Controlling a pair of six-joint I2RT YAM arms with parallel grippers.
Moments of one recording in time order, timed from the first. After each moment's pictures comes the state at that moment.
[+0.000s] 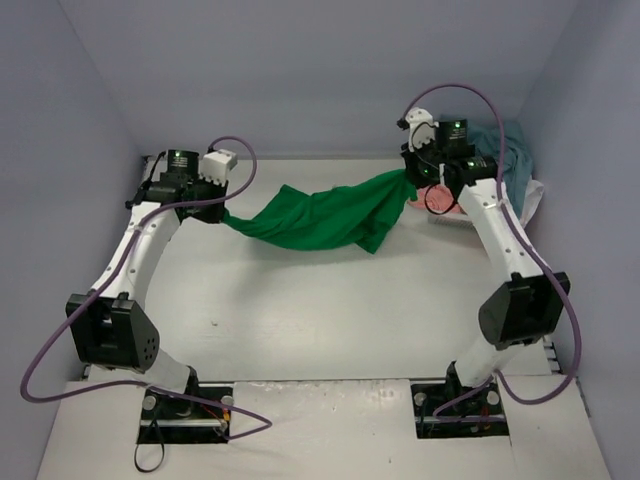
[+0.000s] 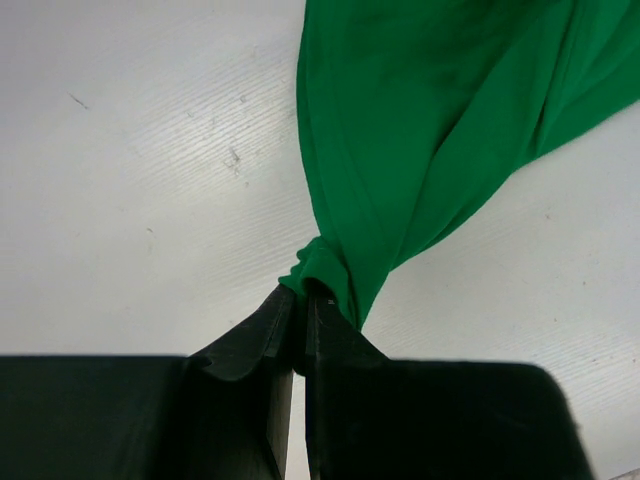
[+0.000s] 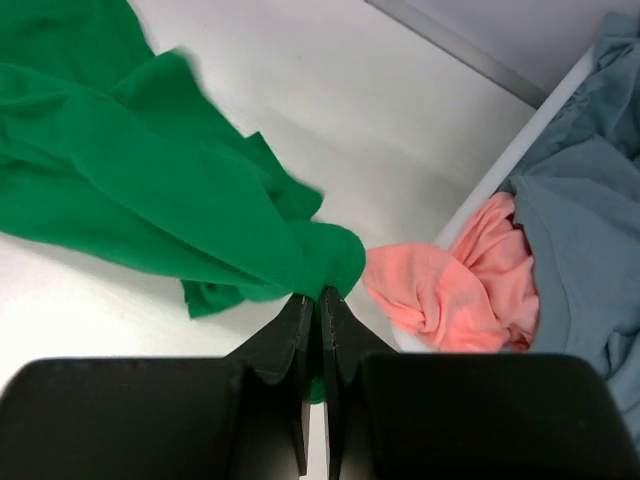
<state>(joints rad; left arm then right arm) -0.12 1.52 1.44 -0.78 0.22 0.22 0.18 1.69 1.67 -0.64 -0.18 -0.31</state>
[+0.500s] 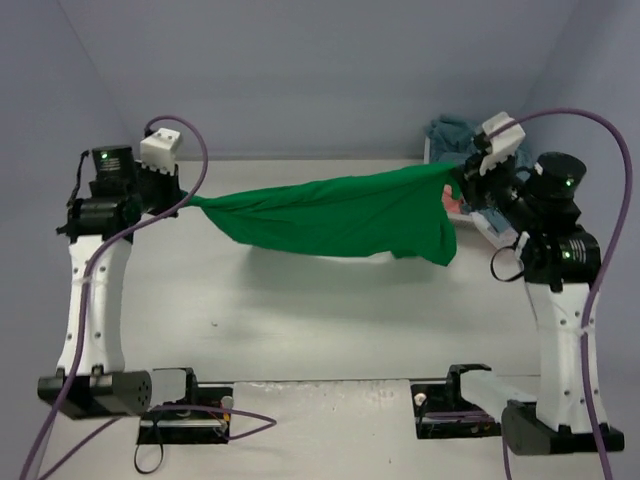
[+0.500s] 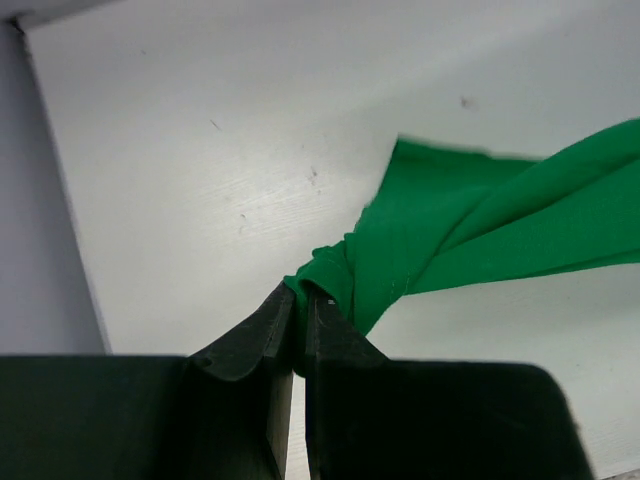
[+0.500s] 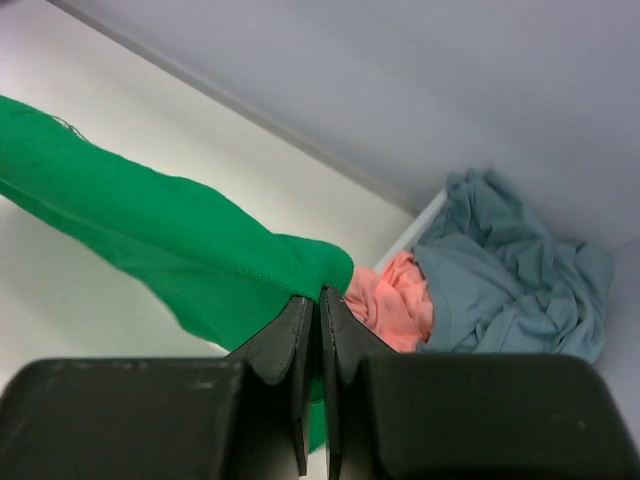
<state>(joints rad) 0.04 1.31 1.57 -0.92 0.26 0.23 0.04 1.11 1.55 -0.67 -0.40 -0.33</state>
